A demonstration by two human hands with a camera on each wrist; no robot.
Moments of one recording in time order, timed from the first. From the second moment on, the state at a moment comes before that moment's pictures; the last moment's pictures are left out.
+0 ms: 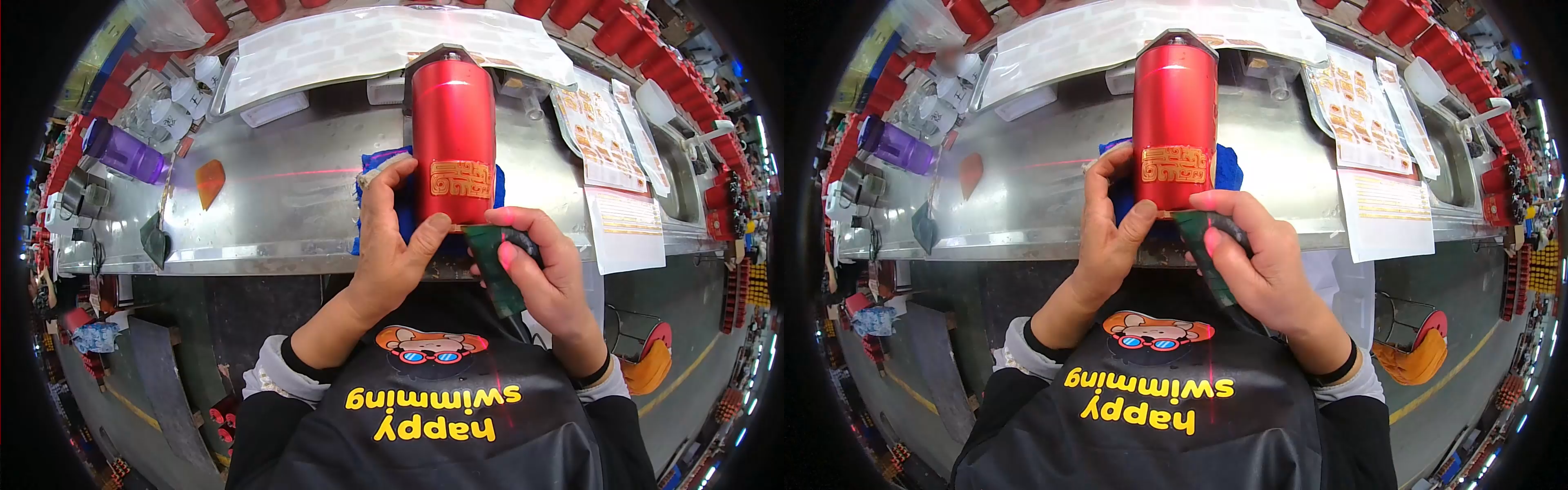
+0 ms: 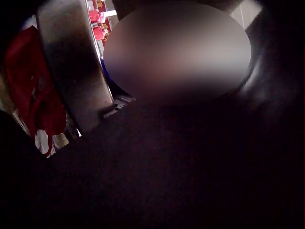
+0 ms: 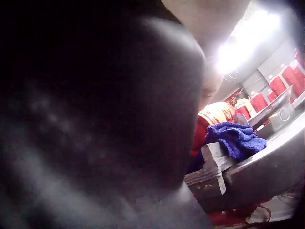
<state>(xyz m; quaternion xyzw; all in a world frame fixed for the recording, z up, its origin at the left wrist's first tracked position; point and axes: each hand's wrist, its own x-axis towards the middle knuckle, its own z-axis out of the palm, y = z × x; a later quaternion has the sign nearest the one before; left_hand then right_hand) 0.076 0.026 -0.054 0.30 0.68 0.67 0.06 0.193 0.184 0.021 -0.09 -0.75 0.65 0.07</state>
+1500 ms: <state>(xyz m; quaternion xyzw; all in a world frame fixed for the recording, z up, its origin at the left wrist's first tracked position) 0.084 0.010 -0.045 0.43 0.68 0.57 -0.16 0.192 0.191 0.019 -0.09 -0.74 0.67 0.07</state>
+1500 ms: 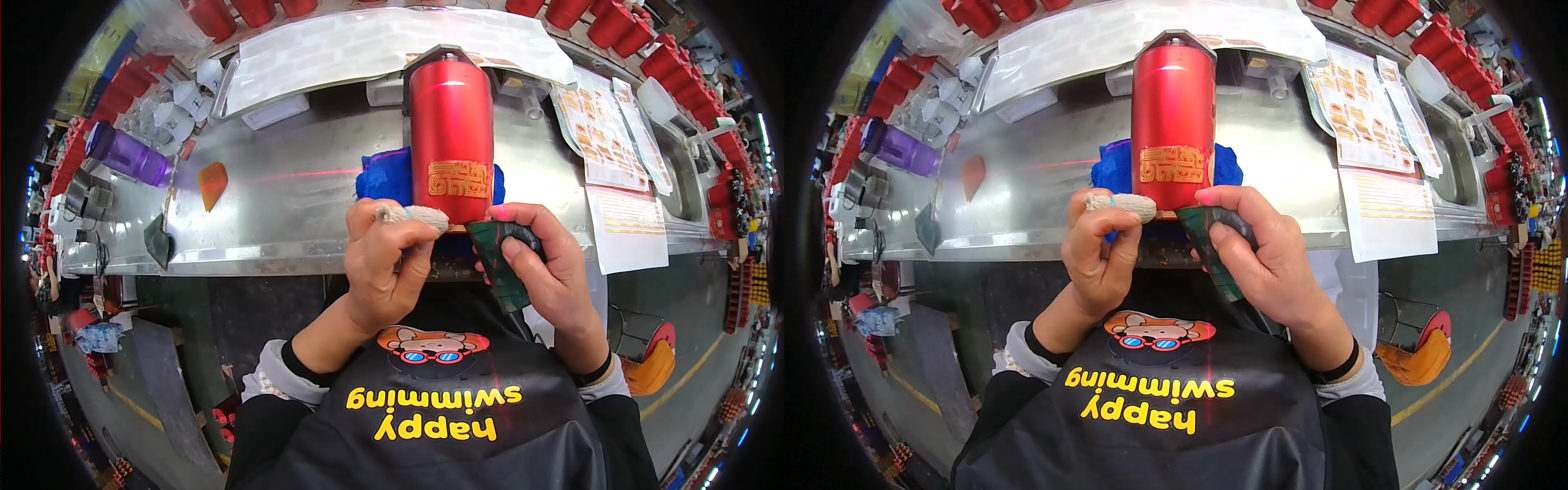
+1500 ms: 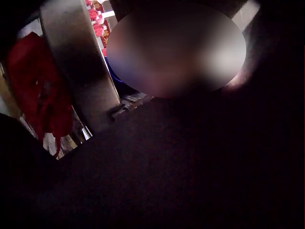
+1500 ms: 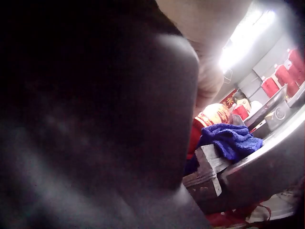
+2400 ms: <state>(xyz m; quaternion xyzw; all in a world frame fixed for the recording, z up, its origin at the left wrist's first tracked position) 0.084 0.012 -0.052 0.41 0.68 0.59 -0.16 0.195 0.198 0.022 -0.07 -0.79 0.60 0.10</state>
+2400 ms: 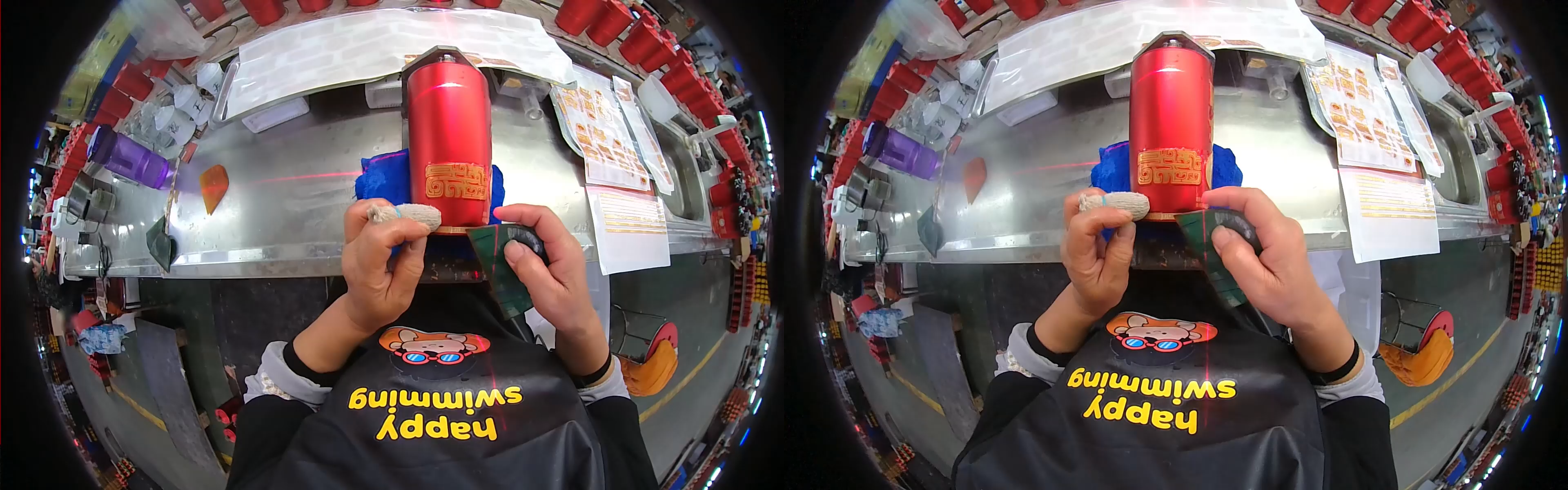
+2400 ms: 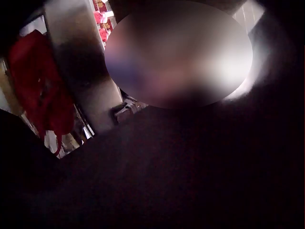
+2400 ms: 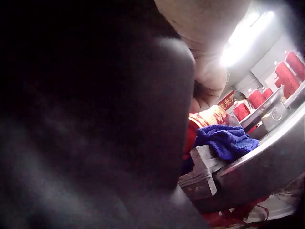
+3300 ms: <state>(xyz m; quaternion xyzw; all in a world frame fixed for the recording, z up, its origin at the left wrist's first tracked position) 0.055 0.018 -0.011 0.55 0.72 0.42 -0.08 0.198 0.211 0.012 -0.10 -0.79 0.58 0.14</state>
